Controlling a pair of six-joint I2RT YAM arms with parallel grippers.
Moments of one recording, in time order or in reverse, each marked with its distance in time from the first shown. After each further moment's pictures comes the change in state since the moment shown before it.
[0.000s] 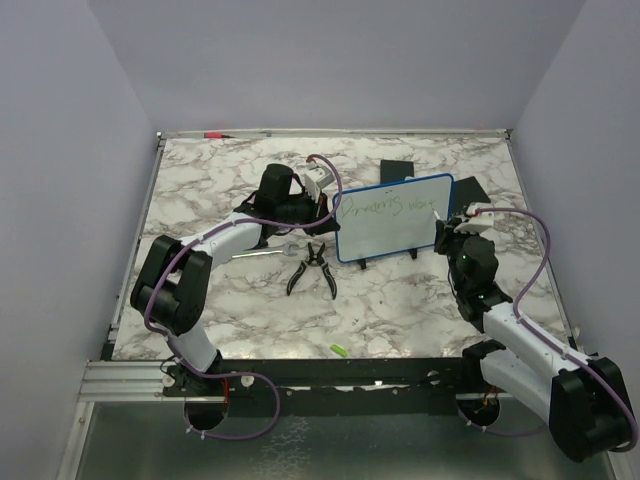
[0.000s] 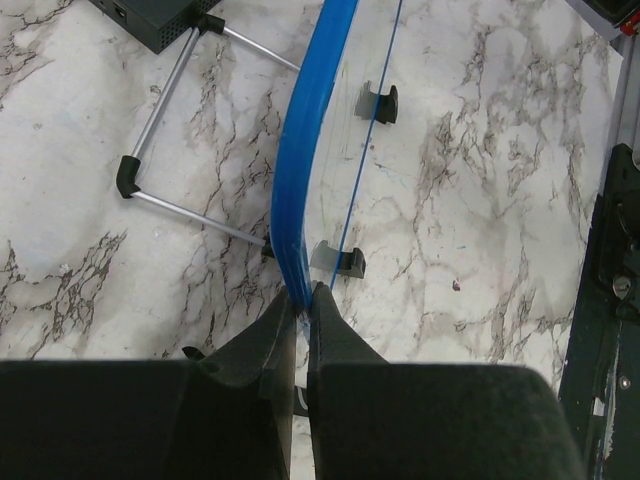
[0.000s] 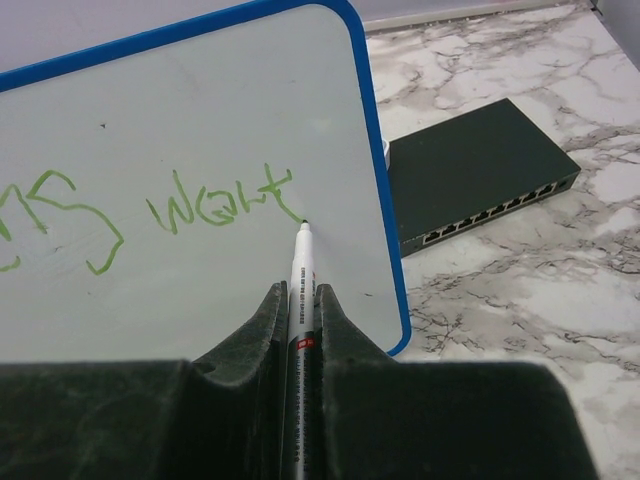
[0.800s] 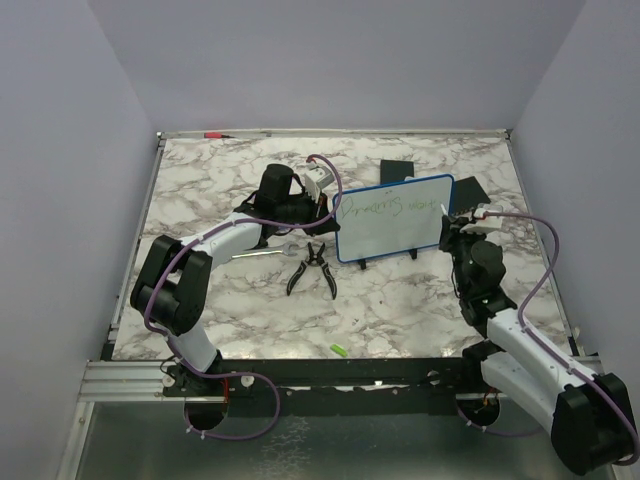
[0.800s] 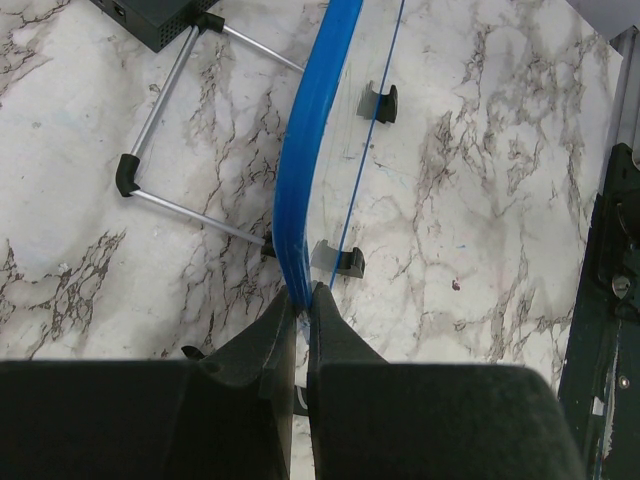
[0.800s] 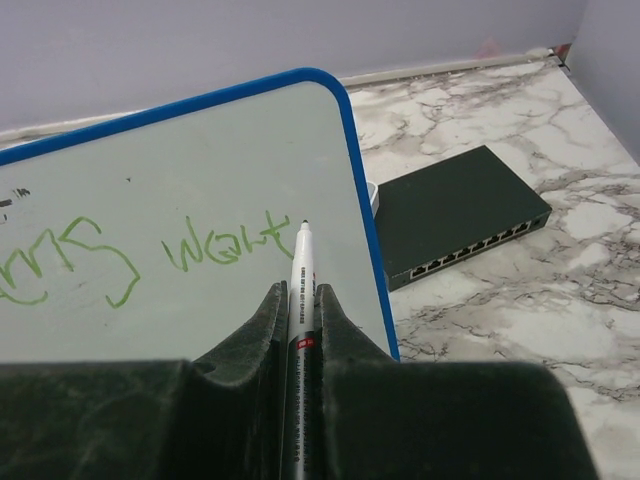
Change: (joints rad) left arm 0.000 0.000 0.000 -0.003 0.000 0.000; right arm 0.000 -0.091 -0.008 0.022 0.023 -0.029
